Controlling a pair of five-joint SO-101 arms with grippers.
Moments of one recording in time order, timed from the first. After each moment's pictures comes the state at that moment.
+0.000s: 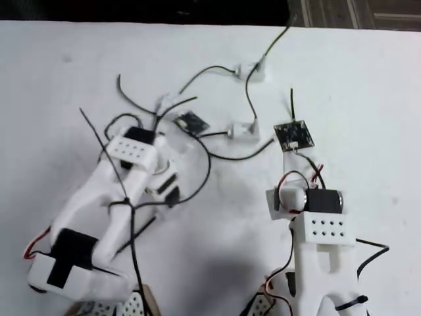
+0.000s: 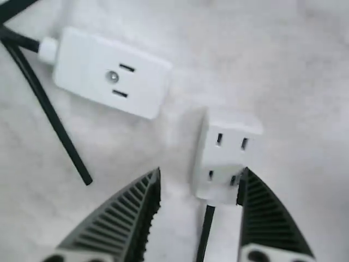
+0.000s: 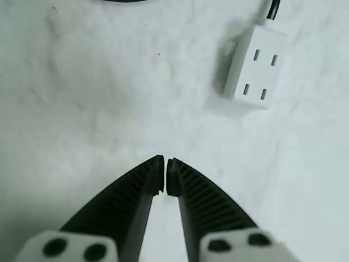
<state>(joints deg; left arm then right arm) 11.0 -2.7 30.9 71.7 -23.9 -0.6 -48.6 56.6 70.9 15.5</state>
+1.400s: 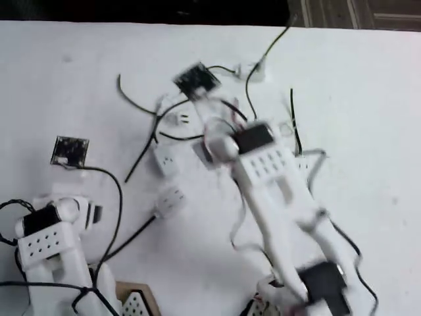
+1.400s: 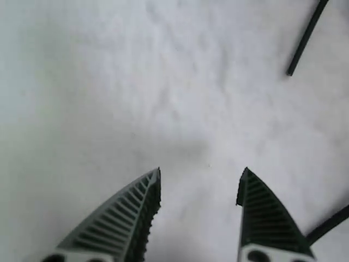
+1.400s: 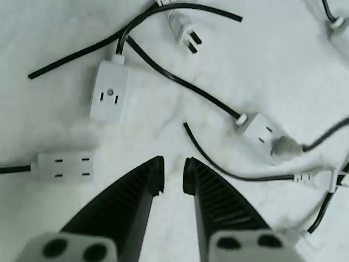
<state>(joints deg) -30.9 -52.8 70.8 59.5 -29.3 -28.4 -8.1 7.4 70.9 15.5</state>
